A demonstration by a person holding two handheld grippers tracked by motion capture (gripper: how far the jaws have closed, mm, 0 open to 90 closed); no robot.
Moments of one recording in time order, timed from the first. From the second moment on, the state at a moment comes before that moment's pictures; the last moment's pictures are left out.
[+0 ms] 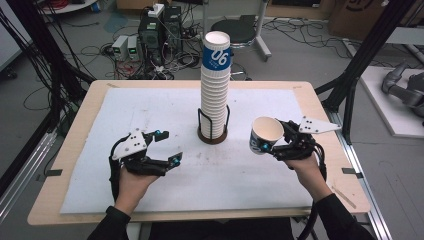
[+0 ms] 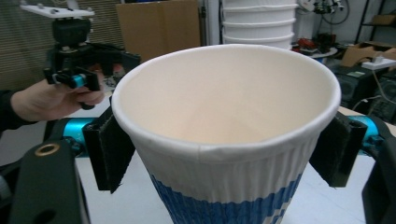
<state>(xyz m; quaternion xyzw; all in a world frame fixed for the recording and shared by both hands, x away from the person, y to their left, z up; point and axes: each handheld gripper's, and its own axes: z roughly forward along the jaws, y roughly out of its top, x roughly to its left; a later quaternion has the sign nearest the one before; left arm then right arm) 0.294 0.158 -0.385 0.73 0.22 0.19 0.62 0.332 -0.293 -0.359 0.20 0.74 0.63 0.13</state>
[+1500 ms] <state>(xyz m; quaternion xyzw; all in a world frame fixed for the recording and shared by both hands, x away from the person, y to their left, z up) 0.293 0.156 -0.387 0.73 0.21 0.18 0.62 0.403 -0.339 -0.391 0.32 0.72 0.59 0.18</state>
